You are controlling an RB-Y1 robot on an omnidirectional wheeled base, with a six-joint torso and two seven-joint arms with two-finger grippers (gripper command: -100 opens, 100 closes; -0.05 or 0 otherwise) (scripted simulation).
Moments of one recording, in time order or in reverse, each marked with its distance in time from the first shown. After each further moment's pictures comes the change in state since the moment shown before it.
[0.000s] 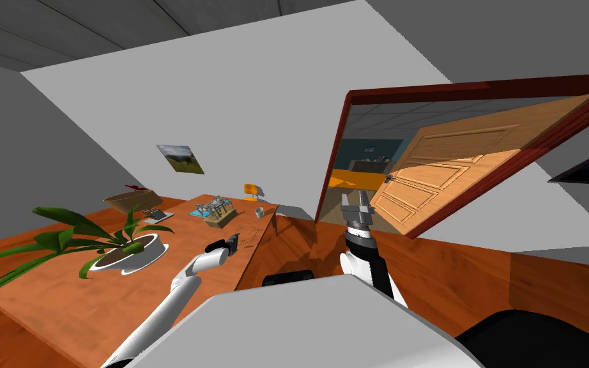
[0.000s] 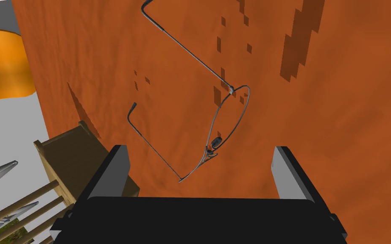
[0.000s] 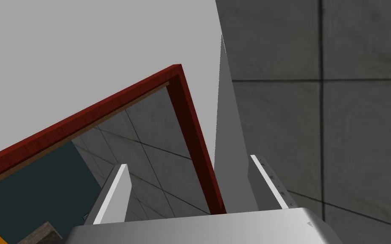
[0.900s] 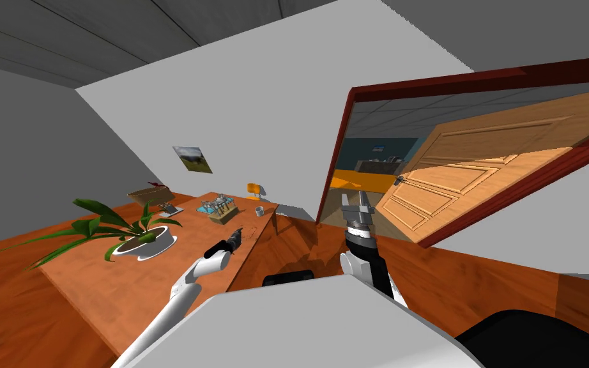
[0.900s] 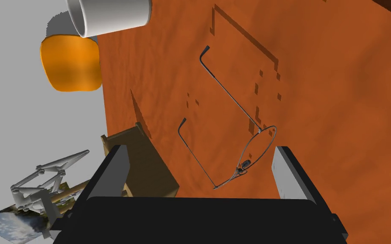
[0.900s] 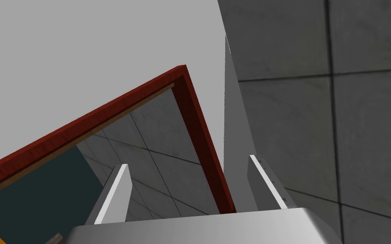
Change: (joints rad) left arm 0.076 -0.042 0.001 -0.129 -0.021 -0.164 -0.029; right arm 0.000 0.000 0.000 0.000 0.000 0.000 0.000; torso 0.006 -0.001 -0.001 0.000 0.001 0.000
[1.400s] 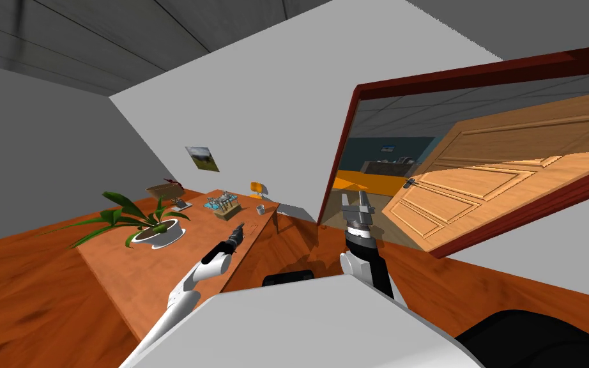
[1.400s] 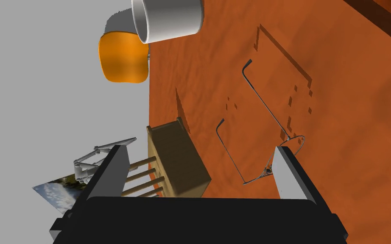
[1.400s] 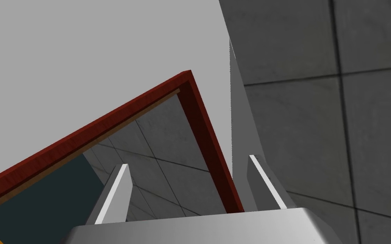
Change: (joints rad) left arm 0.071 -0.037 0.004 -0.125 -0.028 -0.131 -0.024; right arm 0.000 0.000 0.000 0.000 0.000 0.000 0.000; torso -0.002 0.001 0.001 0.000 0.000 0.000
